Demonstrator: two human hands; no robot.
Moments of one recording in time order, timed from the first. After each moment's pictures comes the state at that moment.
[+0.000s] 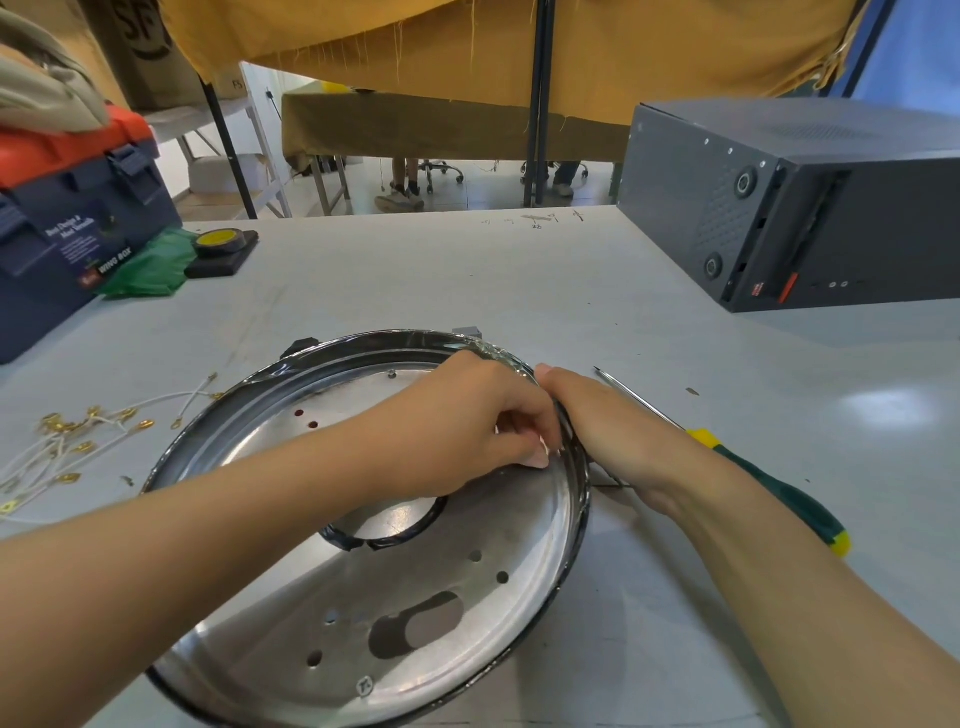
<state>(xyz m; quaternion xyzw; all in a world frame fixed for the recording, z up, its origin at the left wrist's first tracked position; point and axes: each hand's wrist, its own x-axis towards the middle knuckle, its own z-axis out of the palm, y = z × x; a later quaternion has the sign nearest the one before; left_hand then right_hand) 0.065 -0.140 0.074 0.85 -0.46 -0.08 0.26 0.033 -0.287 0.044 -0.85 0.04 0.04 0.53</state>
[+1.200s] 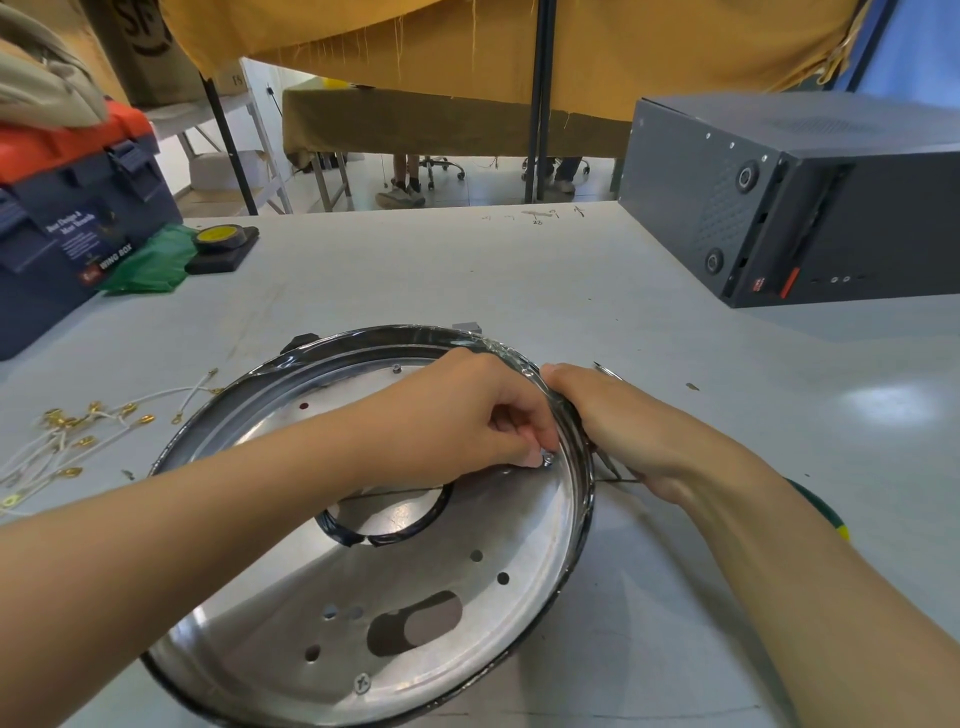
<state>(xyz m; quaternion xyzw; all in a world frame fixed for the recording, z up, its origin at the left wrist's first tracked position) 0.067 -0.139 0.075 0.85 -0.43 -0.14 0.27 0.035 -0.293 0.042 -0.85 0.00 0.06 0.52</state>
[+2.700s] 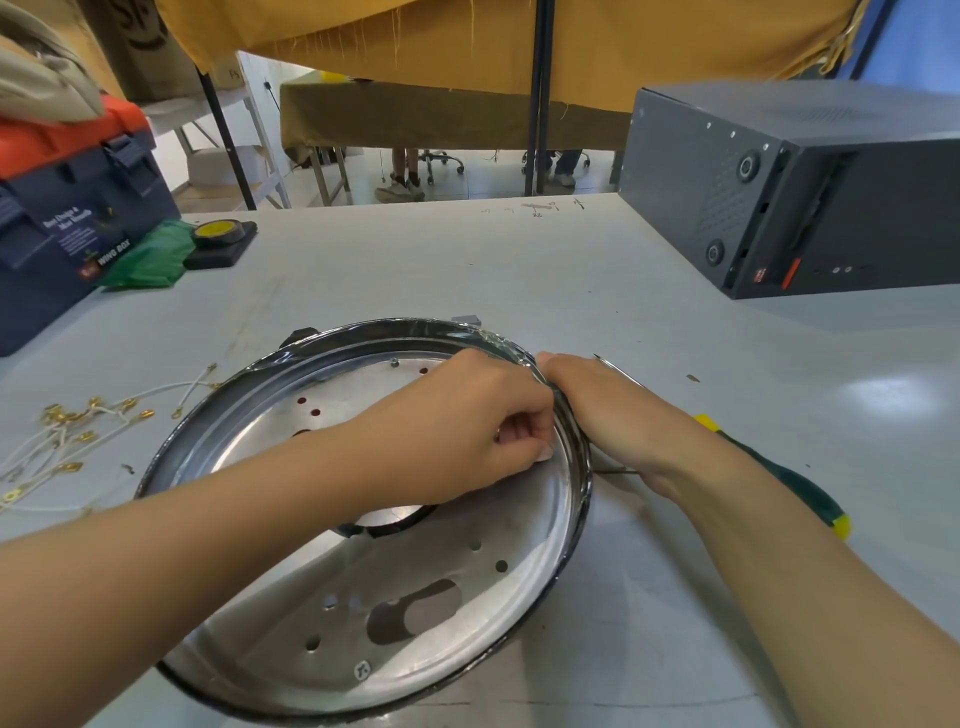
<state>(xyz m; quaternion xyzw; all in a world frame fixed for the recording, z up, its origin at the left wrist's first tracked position) 0.057 -0.140 0.069 0.83 -0.51 -0.01 0.22 0.034 -0.291 0.043 -0.86 0.02 0.02 0.51</state>
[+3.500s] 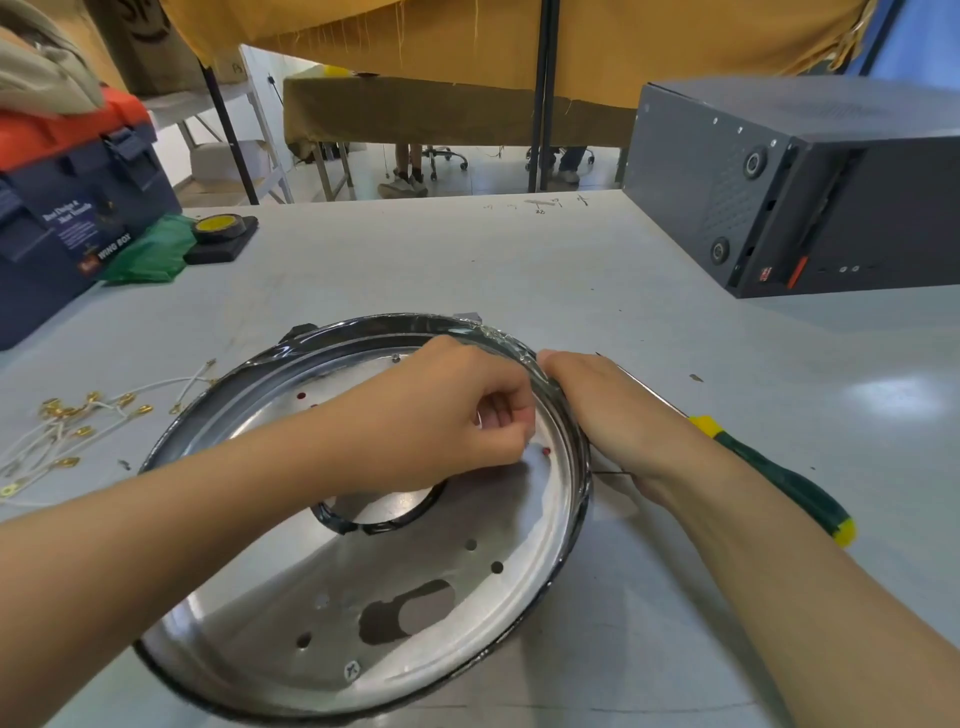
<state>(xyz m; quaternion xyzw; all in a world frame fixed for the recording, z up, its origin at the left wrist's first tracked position) 0.056 -0.132 0.079 0.86 -0.45 -0.06 0.25 0.032 -0.285 0.044 -0.84 0.05 -0.01 0.54</state>
